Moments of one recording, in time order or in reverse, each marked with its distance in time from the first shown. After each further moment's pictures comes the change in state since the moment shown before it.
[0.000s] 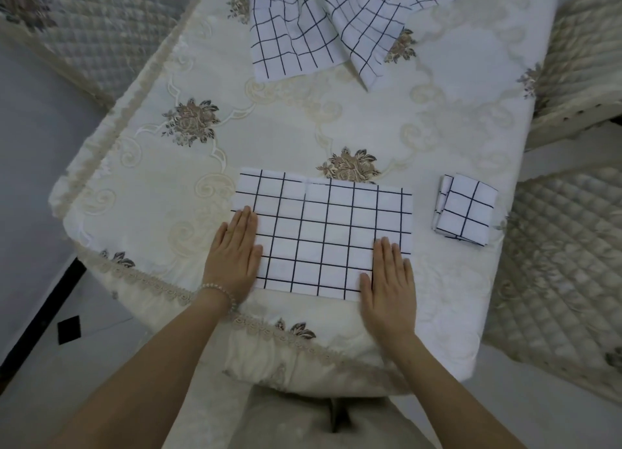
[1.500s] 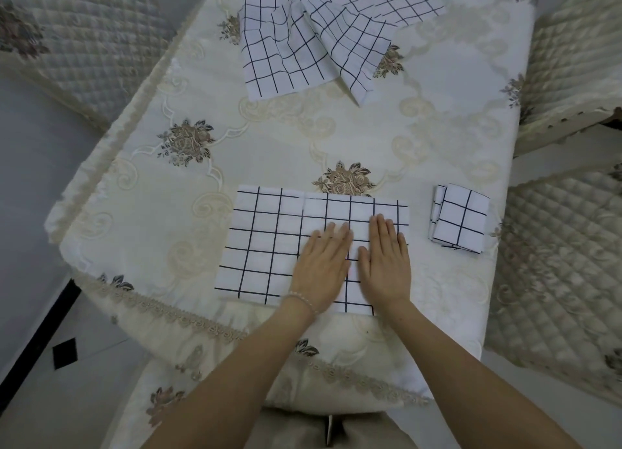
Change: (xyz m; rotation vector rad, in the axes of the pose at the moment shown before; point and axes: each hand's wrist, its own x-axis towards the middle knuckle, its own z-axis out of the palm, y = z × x) left_hand 0.040 0.134 0.000 -0.042 0.033 0.295; right_hand 0.068 -0.003 -0.002 -0.018 0.017 0.031
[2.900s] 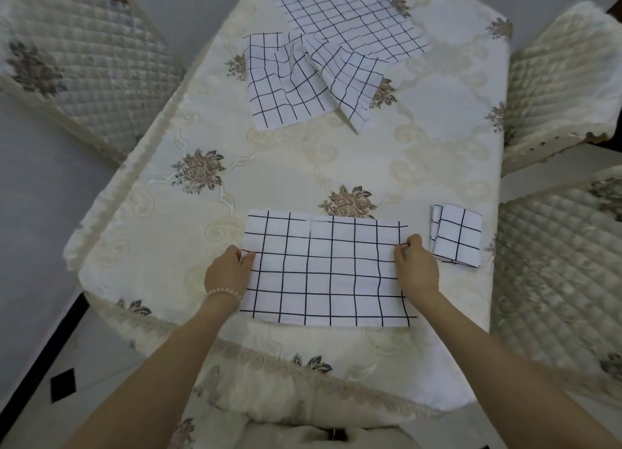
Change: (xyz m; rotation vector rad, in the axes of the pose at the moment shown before) left_hand -0.032 -0.144 -0.057 -0.347 -0.074 -0.839; right_hand 0.030 0.012 -0.054 0.259 0.013 0.364
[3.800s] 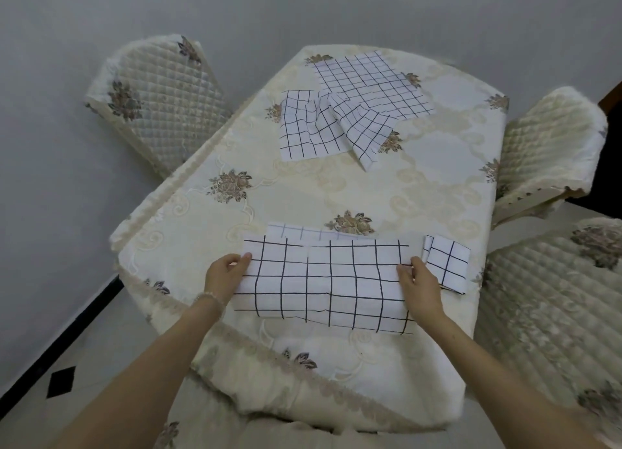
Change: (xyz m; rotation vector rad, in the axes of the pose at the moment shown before) left_hand -0.059 -0.008 -0.034 -0.674 0.049 -0.042; right_hand -0.037 0.002 -0.058 0.327 -0.078 -0.167
